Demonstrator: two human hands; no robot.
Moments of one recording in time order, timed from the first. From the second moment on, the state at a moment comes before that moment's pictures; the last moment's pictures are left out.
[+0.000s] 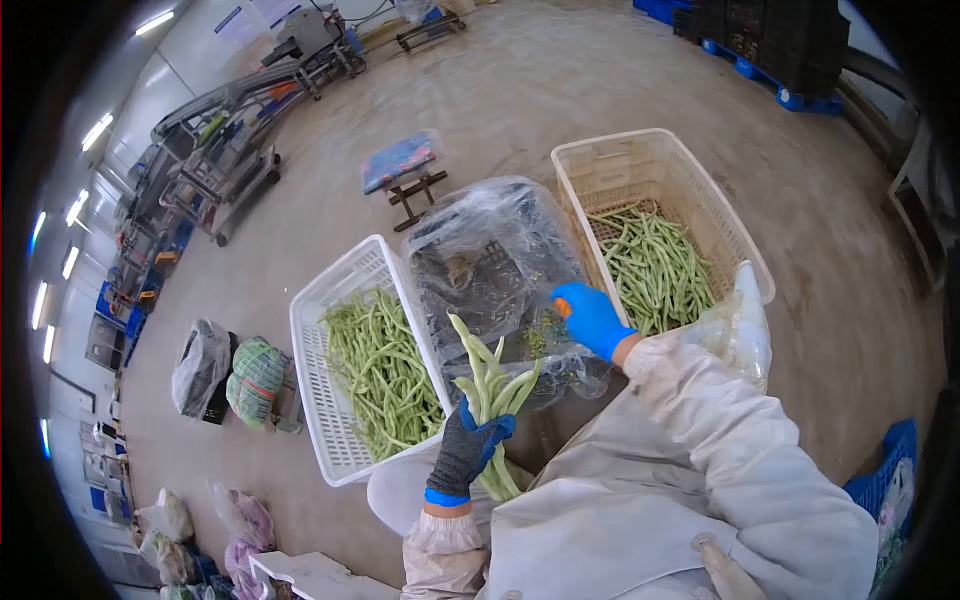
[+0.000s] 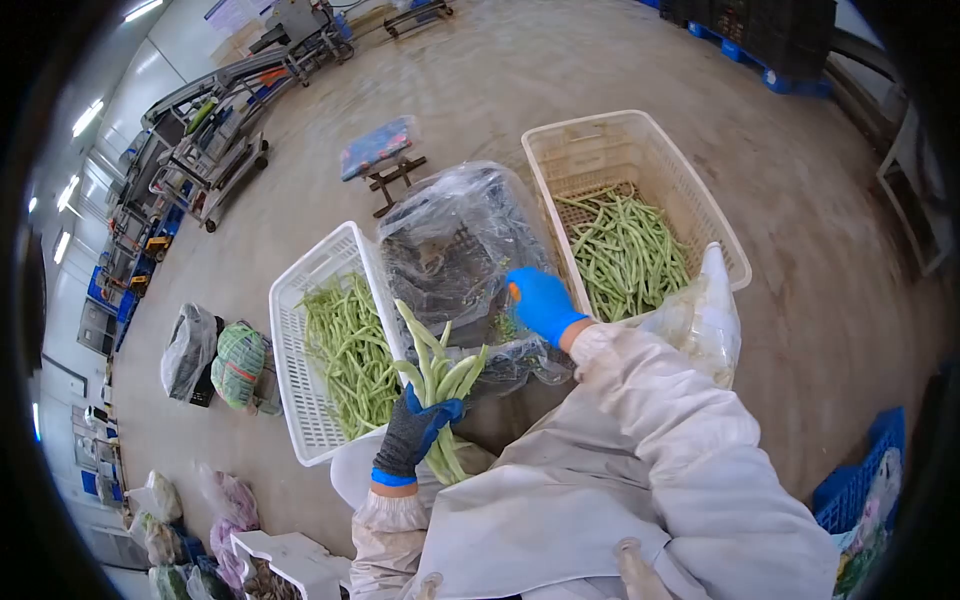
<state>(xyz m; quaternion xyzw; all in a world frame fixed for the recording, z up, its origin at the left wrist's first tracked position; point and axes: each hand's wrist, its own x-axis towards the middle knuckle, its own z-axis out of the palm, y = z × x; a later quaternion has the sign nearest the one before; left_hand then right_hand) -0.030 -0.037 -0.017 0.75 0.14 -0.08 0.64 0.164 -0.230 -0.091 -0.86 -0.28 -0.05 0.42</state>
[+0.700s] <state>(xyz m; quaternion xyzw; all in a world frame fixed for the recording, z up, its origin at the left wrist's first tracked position) -0.014 -0.025 -0.015 0.96 0.08 0.00 0.26 0.144 -0.213 -0.015 -0.80 -0.52 -0.07 0.29</state>
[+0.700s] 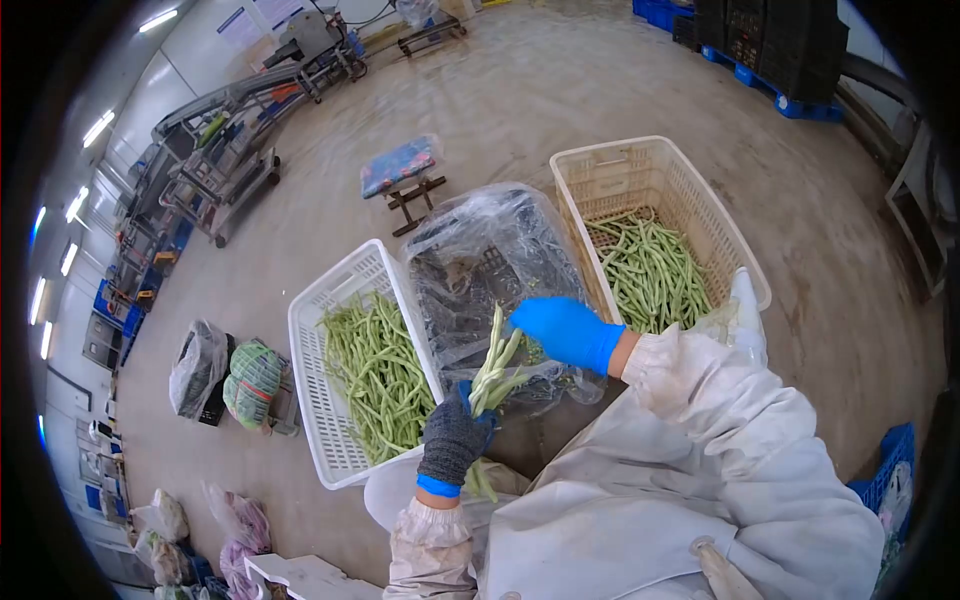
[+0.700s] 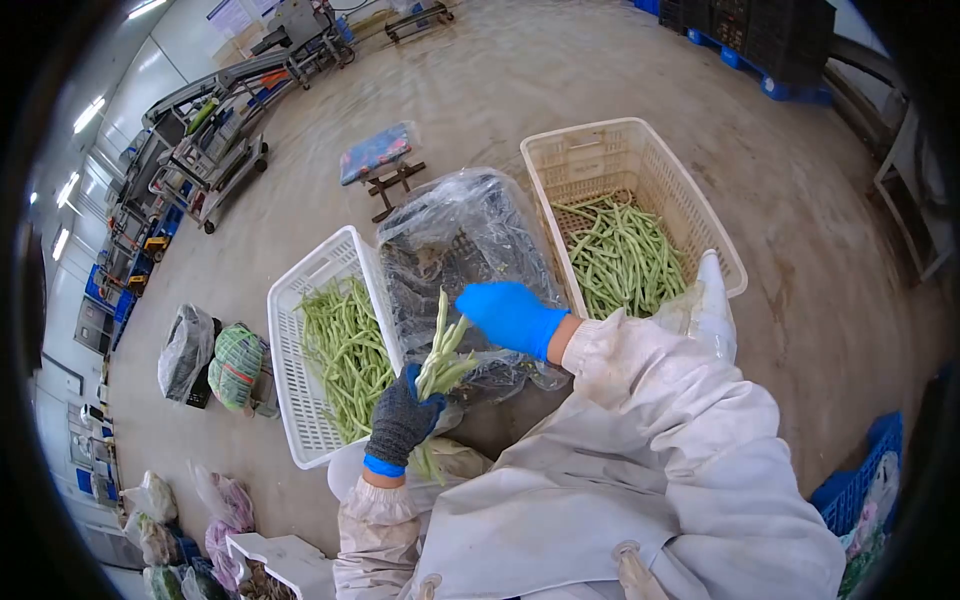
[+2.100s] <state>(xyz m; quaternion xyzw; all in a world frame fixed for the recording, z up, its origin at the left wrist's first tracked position) -0.001 -0.017 0.006 0.98 0.10 -0.02 0.14 0.146 -0.228 0.003 -0.73 -0.48 -0.18 0.44</state>
